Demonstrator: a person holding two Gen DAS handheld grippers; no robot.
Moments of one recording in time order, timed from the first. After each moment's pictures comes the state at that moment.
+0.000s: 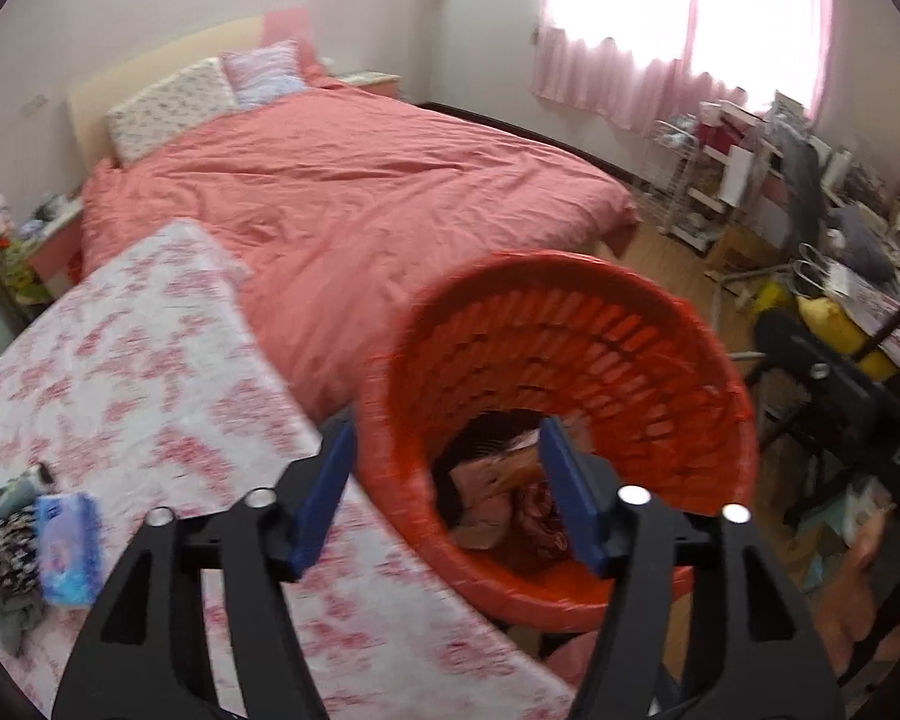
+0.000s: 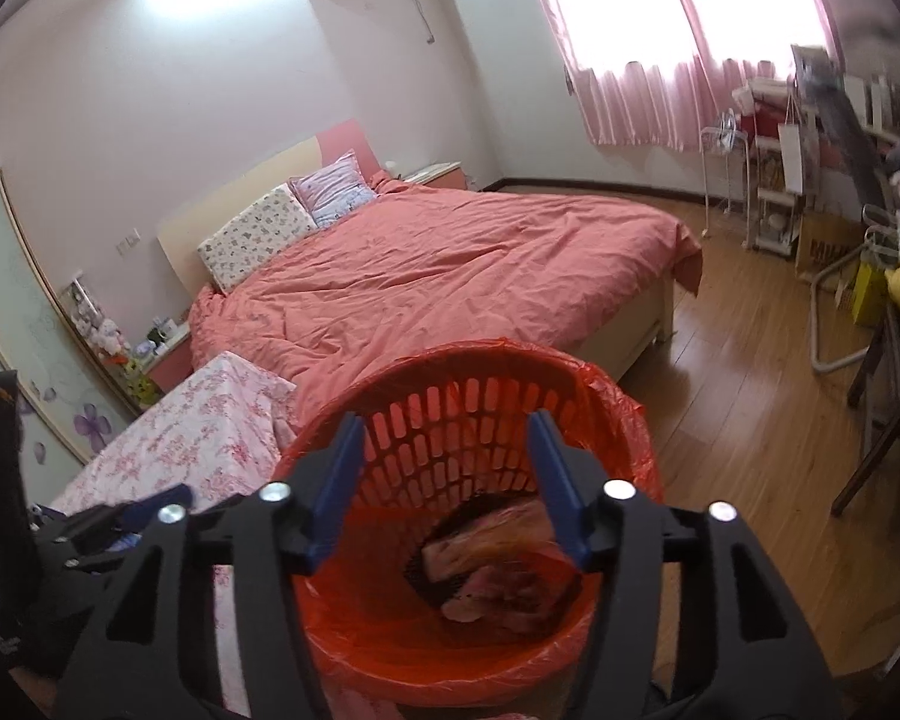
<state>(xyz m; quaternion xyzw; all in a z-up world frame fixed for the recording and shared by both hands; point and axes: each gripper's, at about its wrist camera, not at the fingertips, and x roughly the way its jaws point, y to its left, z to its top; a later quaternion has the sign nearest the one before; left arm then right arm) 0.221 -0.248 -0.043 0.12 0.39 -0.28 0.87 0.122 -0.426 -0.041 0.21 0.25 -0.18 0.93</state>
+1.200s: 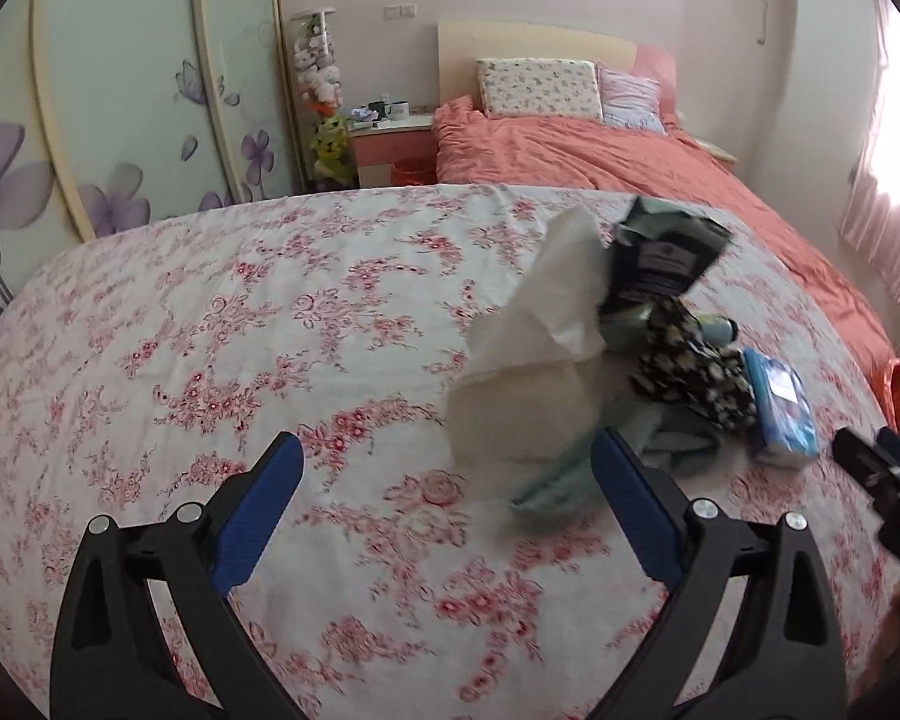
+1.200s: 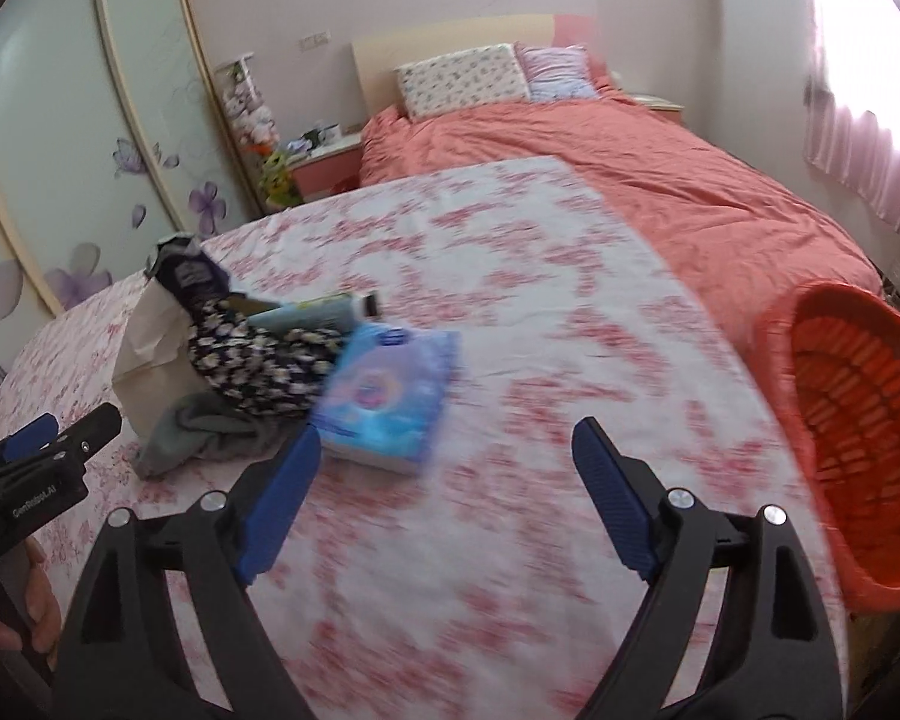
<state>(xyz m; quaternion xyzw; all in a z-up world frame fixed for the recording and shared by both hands) 0.230 0.109 -0.055 -0.02 0.38 0.06 0.92 0.240 -0.111 -0.084 0.07 0.38 0.03 0.92</state>
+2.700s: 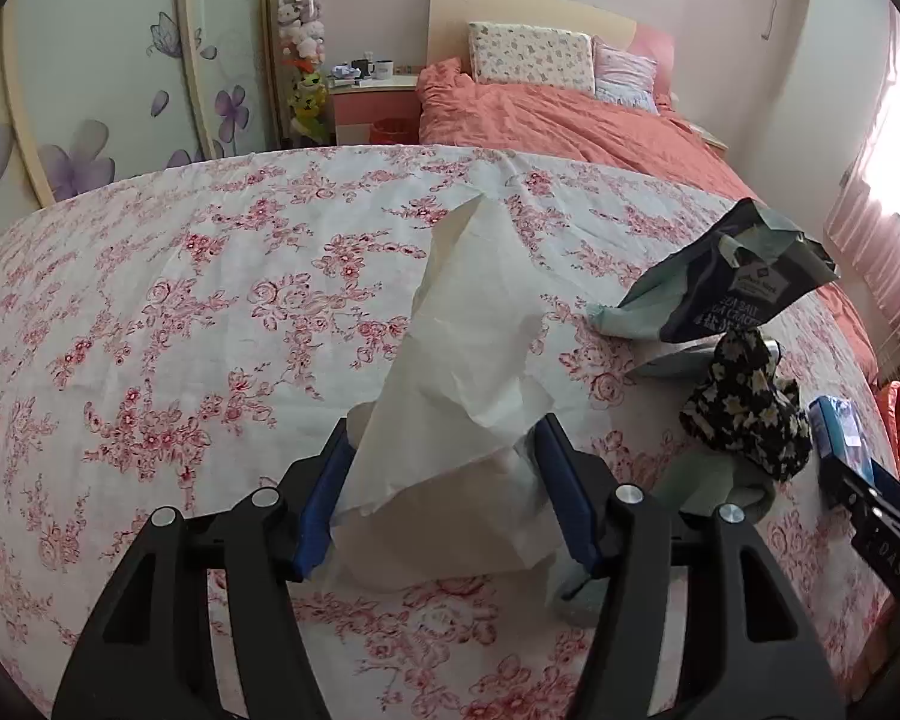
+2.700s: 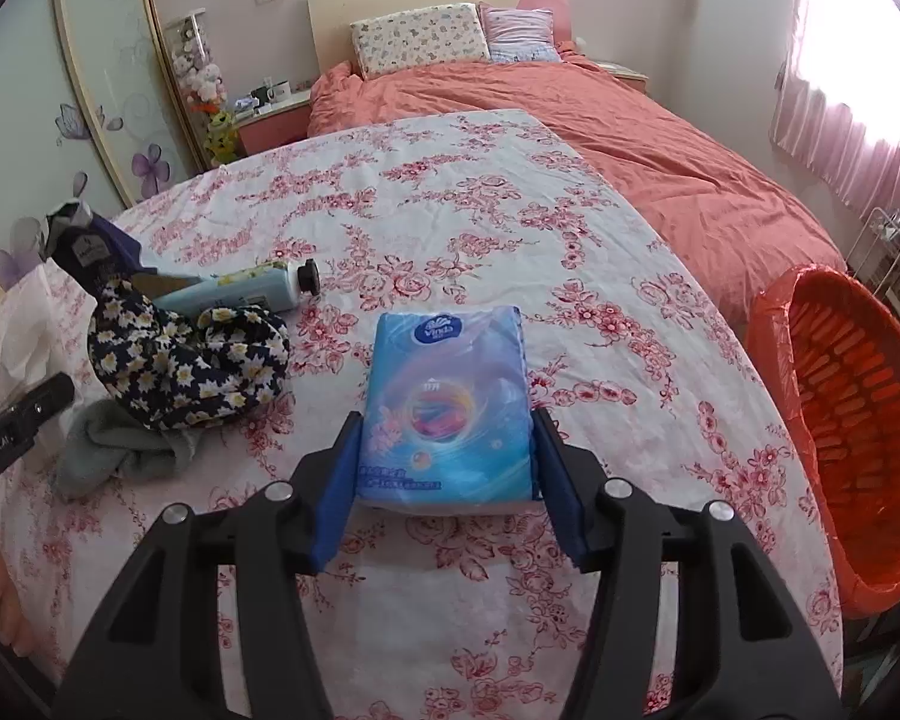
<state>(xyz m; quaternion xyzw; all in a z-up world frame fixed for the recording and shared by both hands) 0.271 0.131 -0.082 -0.05 0.42 0.02 0.91 0.273 -0.112 -0.105 0.04 0.43 -0.04 0.90</state>
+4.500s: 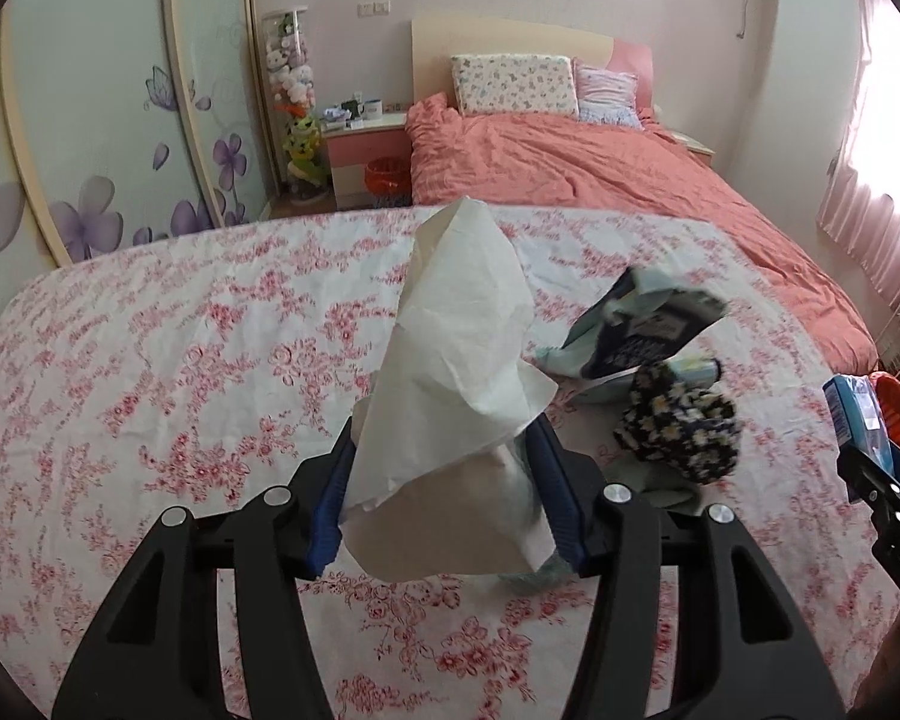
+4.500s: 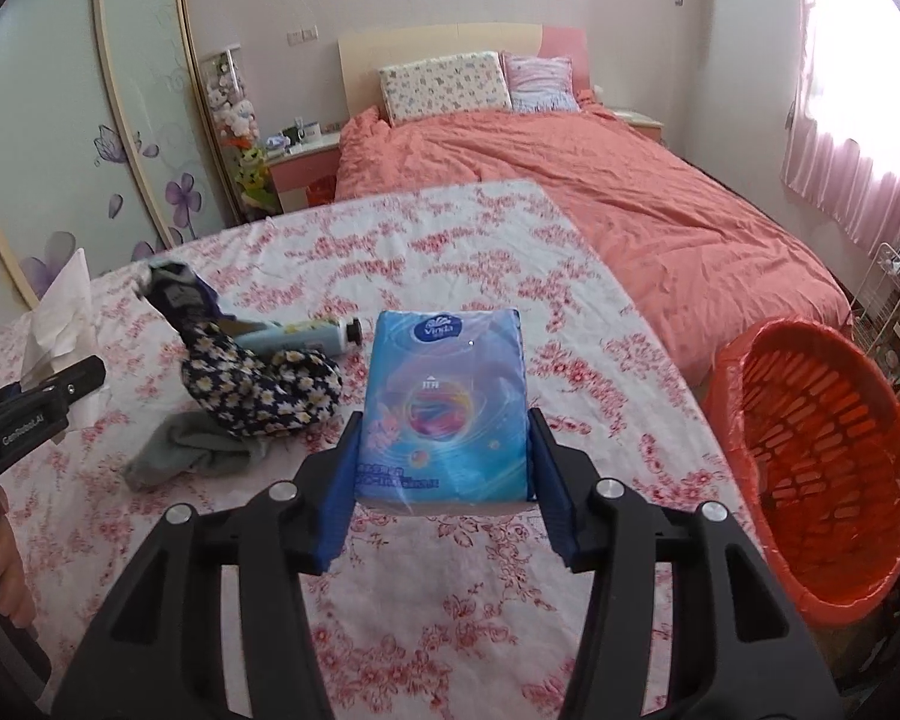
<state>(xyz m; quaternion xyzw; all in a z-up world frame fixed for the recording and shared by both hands) 0.246 0.104 -0.033 -0.01 0.38 0.02 0.92 0.232 -0.117 -0.051 0.04 0.38 -0.01 0.93</state>
